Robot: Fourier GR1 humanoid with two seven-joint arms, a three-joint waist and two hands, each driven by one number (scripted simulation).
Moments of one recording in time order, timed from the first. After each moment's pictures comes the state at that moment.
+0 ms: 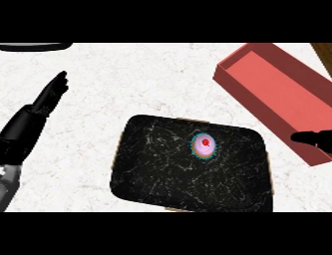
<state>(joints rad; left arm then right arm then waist) -0.21 0.57 -0.23 -1.58 0.18 0.09 -0.04 -0.26 -0.82 0.14 -1.80 -0.20 -0.25 0.09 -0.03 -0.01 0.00</state>
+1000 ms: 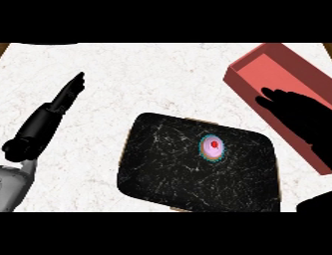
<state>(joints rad) -0.26 0.50 -0.24 -1.50 0.13 0.01 -0.10 -0.43 -1.03 0.46 -2.14 0.10 0.19 0.57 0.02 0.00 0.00</state>
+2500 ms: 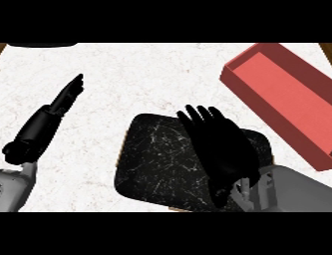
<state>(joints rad) -0.23 0.43 -0.18 -1.53 0.06 -0.04 -0.07 -0.72 -0.46 0.82 -1.82 0.35 0.40 1.03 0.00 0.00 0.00</state>
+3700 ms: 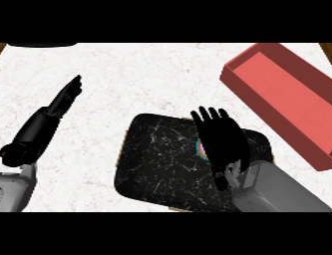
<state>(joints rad) -0.20 0.36 -0.09 -1.55 -0.02 -0.11 -0.07 -0.54 -0.32 0.70 -1.62 0.68 0.51 0.86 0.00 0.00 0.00</state>
